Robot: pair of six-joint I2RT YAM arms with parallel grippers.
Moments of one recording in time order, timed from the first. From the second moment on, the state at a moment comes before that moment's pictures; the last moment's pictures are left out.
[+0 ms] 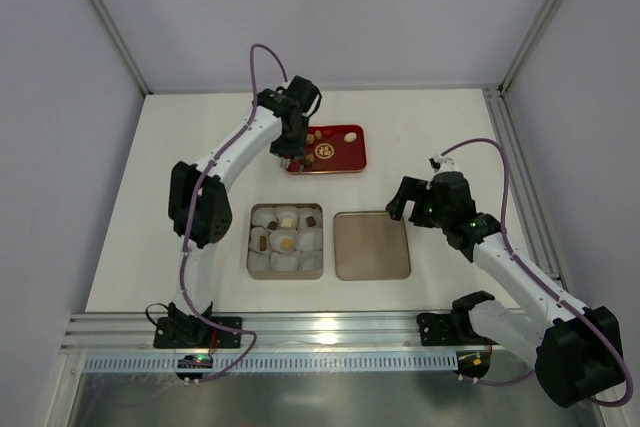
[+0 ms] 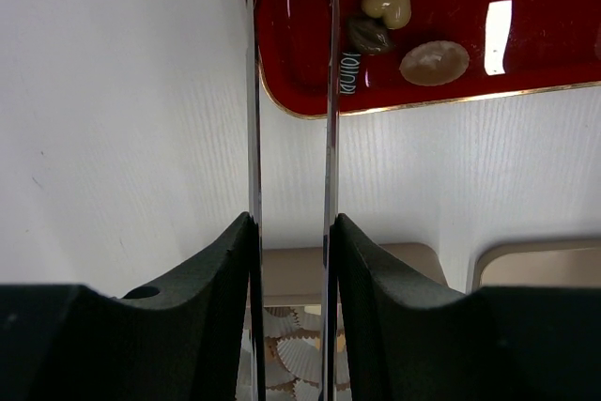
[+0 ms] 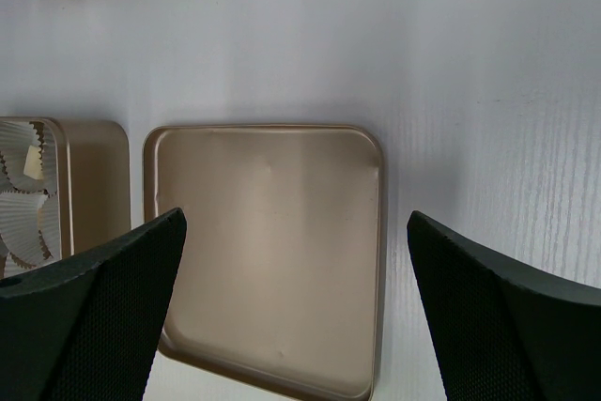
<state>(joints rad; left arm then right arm) -0.54 2.10 2.01 -1.09 -0.24 -0.34 0.33 0.97 0.57 -0.28 -0.04 0.50</state>
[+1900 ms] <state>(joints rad) -0.53 2.07 1.95 -1.09 -0.22 -0.34 0.33 0.96 0.56 -0.28 -0.04 0.50</state>
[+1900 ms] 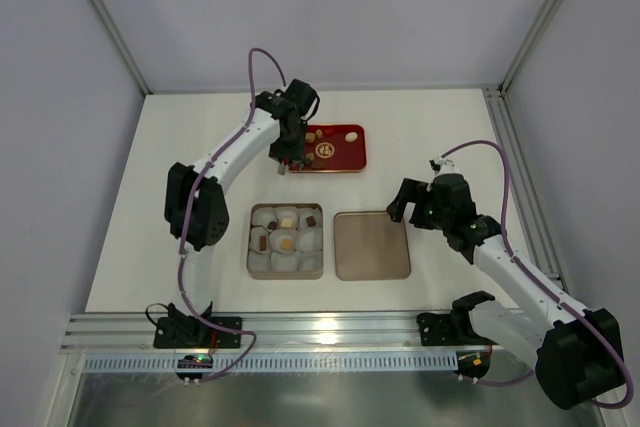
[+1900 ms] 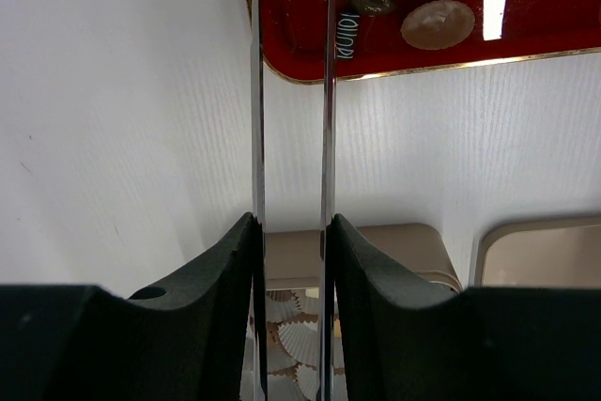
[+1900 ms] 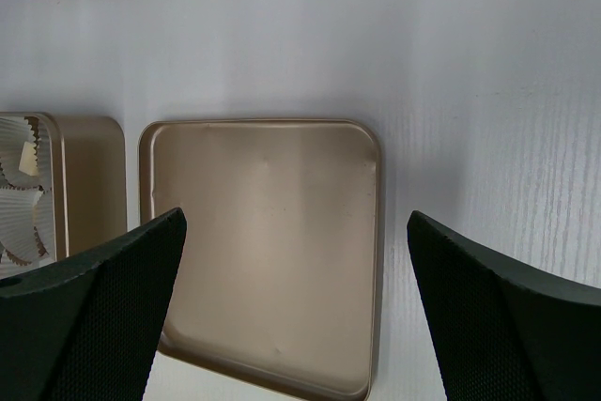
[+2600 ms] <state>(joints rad) -0.53 2.07 1.96 -1.10 -0.21 -0.34 0.33 0.96 0.56 -0.28 -0.04 0.49</state>
